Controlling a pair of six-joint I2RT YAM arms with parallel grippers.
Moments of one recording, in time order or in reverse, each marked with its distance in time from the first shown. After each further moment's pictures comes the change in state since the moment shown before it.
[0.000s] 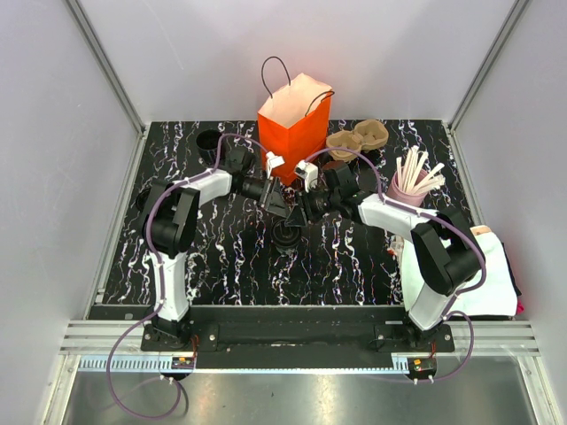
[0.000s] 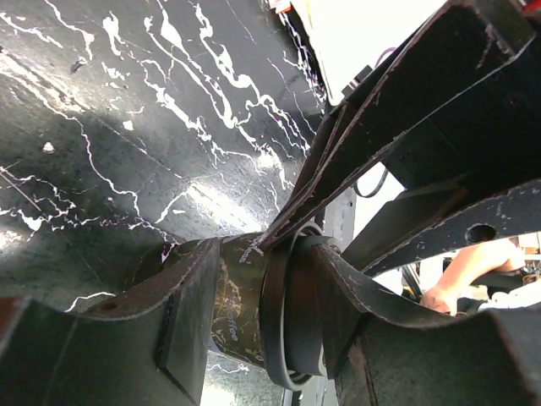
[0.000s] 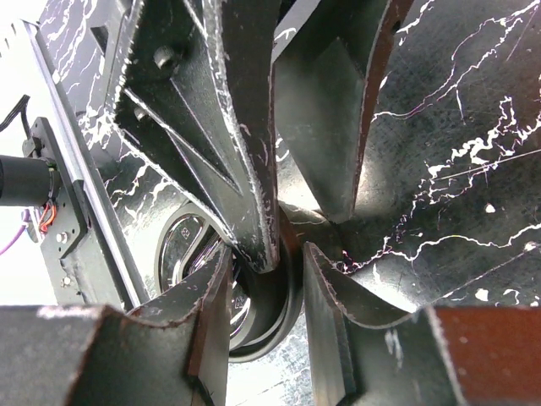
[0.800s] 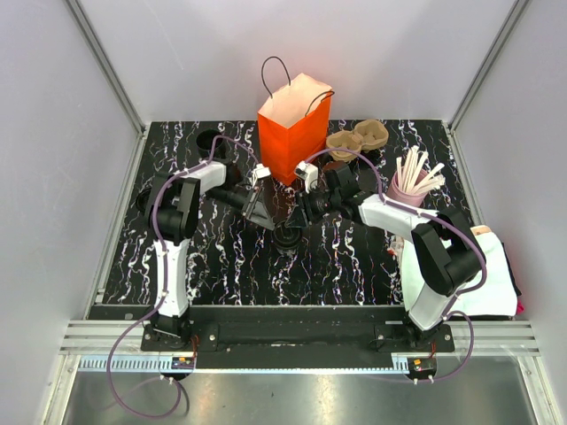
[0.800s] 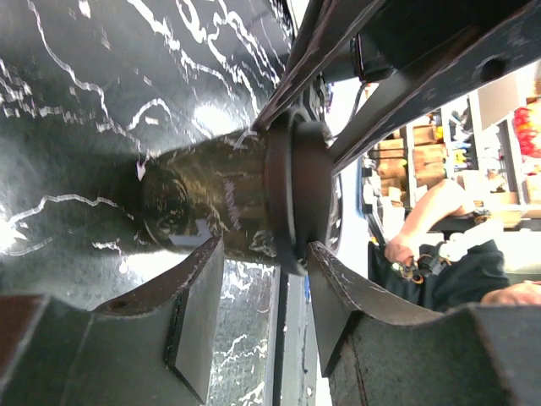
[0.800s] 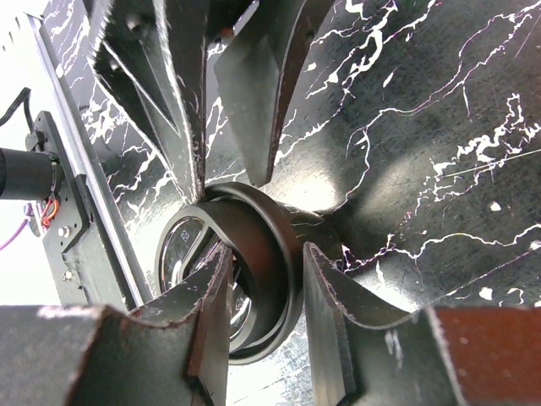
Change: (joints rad) left arm 0.088 0.150 0.165 -0.767 0.103 0.698; right arm 0.000 -0.004 -0.006 0.001 -0.015 -0.006
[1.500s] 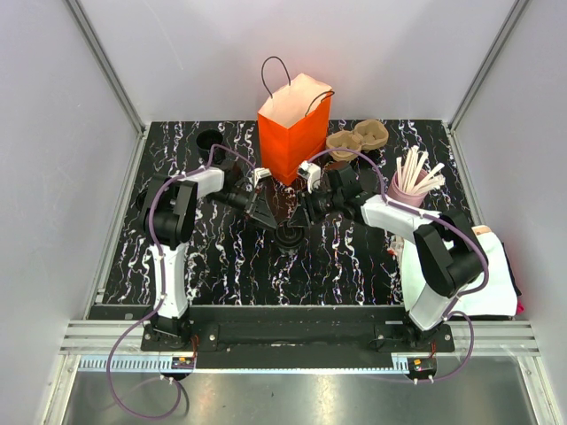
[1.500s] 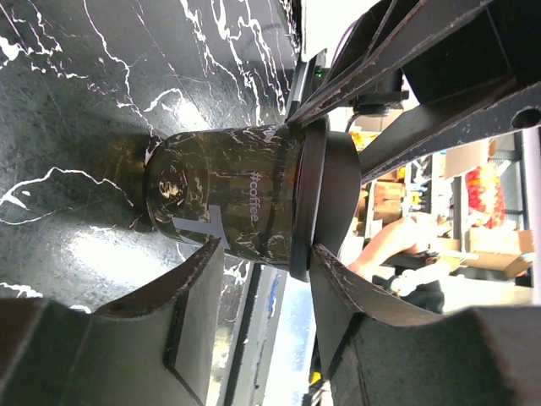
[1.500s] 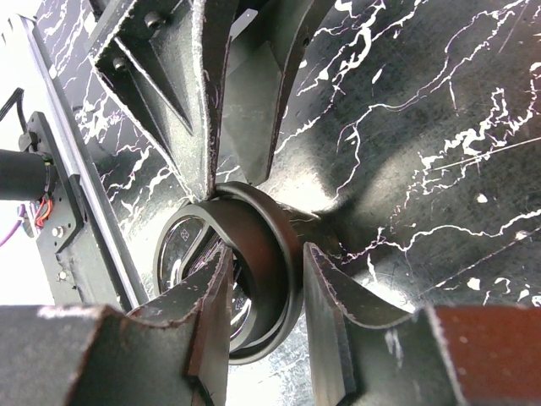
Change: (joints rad) left arm -0.005 -0.058 -0.120 0.293 -0.040 -0.431; right arm -0.009 -0.013 -0.014 0.001 0.005 -0.009
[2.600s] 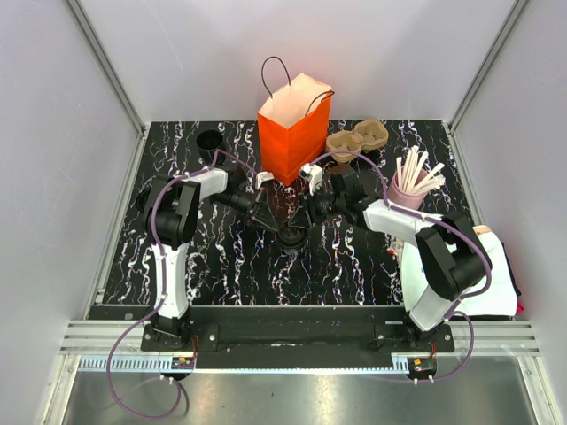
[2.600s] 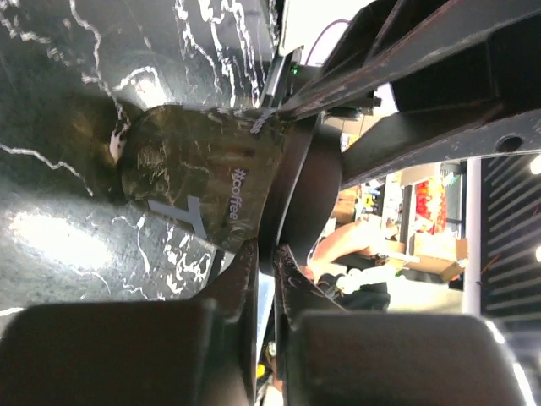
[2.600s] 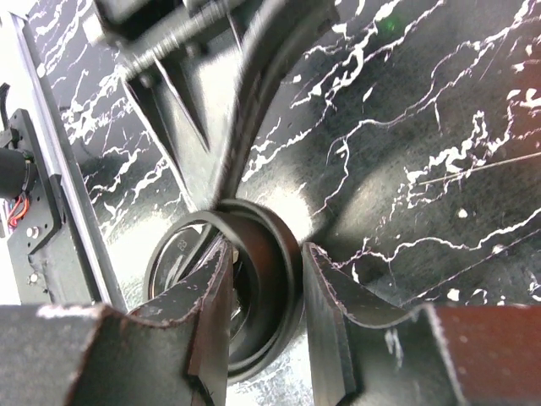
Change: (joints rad) left arm -0.023 0.014 -0.002 -0.027 0.007 -0.123; right arm -0.005 -0.029 -0.066 0.093 0.008 -0.046
